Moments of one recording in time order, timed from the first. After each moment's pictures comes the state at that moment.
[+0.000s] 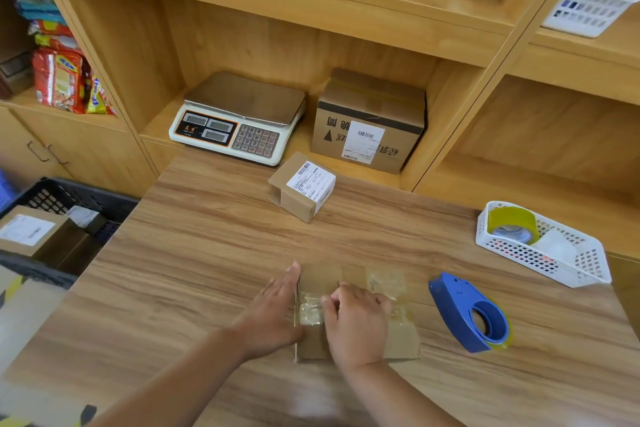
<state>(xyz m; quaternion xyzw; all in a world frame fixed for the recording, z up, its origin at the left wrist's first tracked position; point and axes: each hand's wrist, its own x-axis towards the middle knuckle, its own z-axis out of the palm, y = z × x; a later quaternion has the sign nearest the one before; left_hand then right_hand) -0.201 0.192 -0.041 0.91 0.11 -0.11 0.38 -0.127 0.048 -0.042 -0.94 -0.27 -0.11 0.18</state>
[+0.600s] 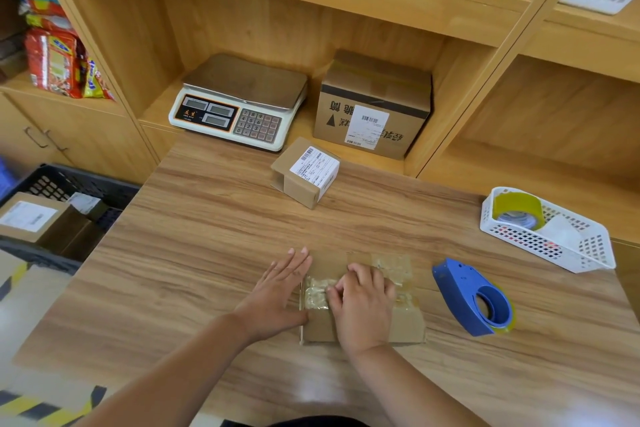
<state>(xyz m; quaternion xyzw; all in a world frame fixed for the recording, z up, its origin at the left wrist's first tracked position) -0.201 0.202 -0.066 0.93 0.06 -0.09 0.34 -0.123 0.044 -0.054 -0.94 -0.30 -0.12 0.12</state>
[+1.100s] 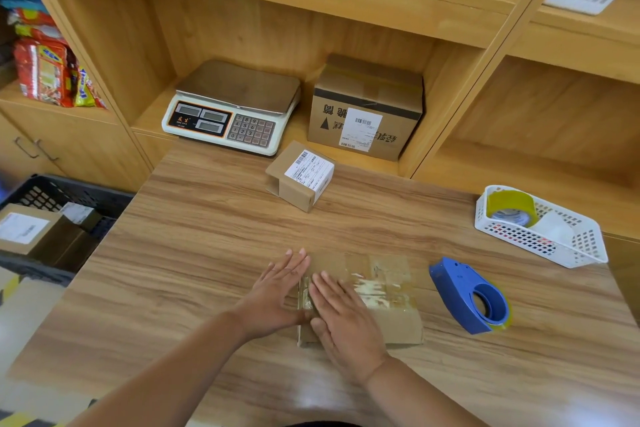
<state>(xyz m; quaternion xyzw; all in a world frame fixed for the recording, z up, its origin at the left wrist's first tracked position) -0.195 0.210 -0.065 0.92 0.05 -0.12 0.37 -0.135 0.026 -0.055 -0.86 -0.51 0.00 0.06</state>
